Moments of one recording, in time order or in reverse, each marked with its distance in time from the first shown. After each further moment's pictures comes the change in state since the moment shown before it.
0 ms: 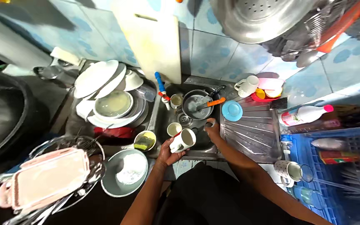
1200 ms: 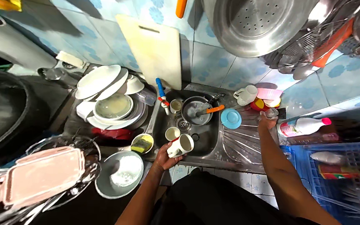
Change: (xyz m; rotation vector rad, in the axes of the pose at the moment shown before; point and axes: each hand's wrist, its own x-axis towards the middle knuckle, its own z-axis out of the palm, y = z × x) left_hand -0.004 -0.002 0.006 0.057 0.035 0.036; right_hand 0.097 -0.020 -0.254 -0.026 0.953 0.038
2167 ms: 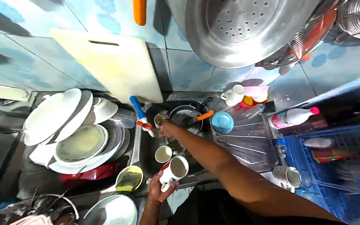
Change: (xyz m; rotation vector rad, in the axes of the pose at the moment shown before) left_hand -0.002 -0.003 -0.012 -0.028 0.073 0.033; right_hand -0.329 -0.147 0.198 -0.059 -1.502 0.259
